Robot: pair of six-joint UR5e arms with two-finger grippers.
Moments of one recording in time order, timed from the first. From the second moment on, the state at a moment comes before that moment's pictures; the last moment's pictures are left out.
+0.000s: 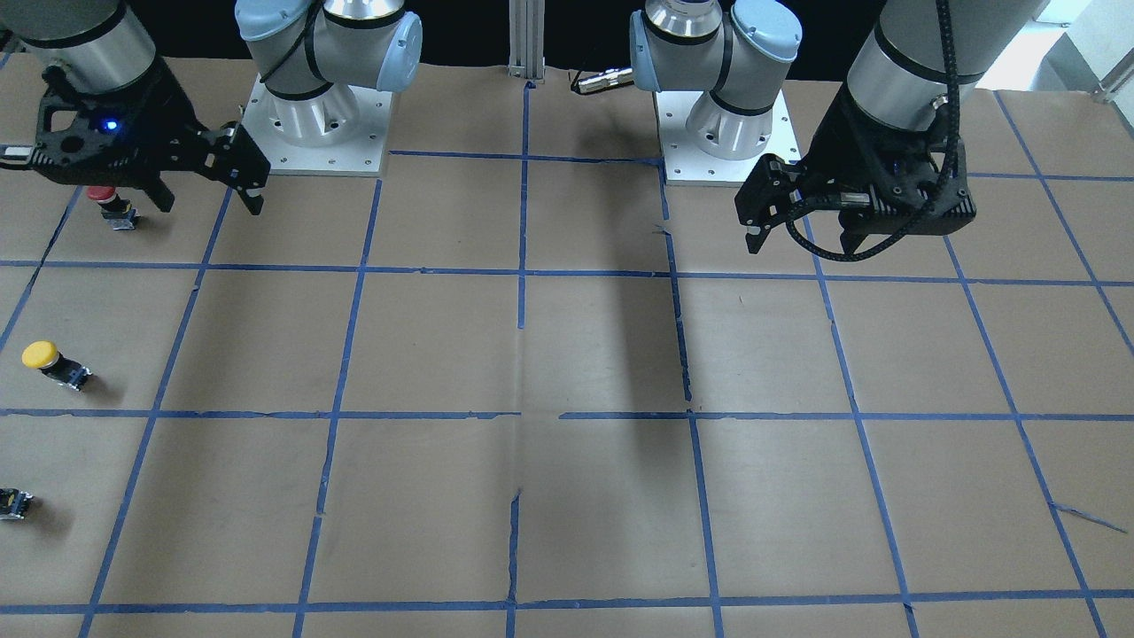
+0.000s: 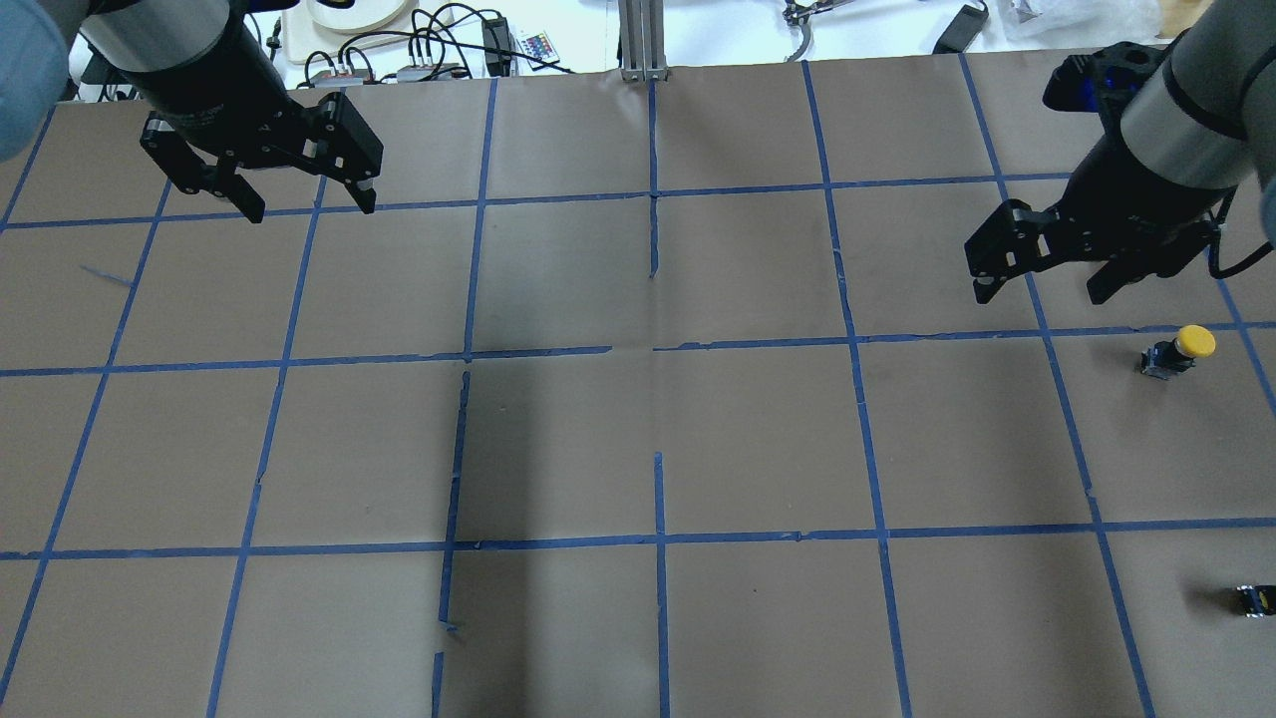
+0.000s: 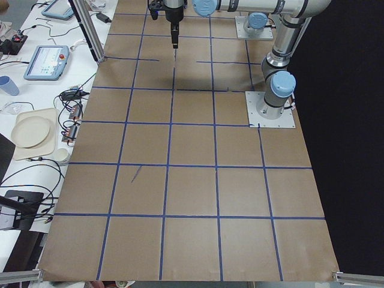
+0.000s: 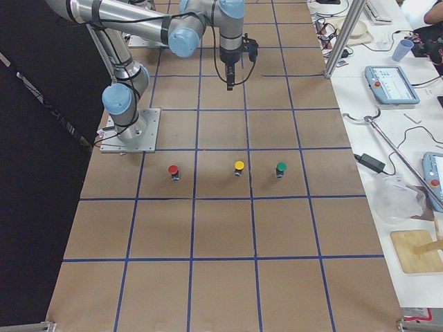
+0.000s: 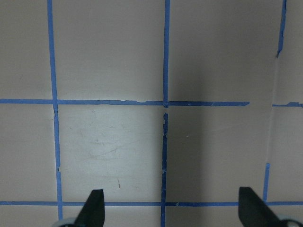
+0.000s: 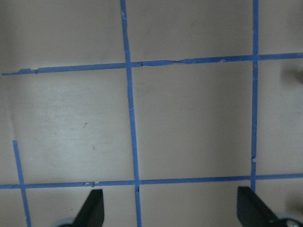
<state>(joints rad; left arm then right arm) -1.52 -1.62 -1.46 -1.62 1.55 0.02 1.42 -1.73 1.77 -1.61 -1.53 -0.08</state>
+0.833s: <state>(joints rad) -1.52 -1.62 -1.46 -1.63 1.55 0.02 1.57 -1.81 1.78 -1.54 -1.55 0.11</state>
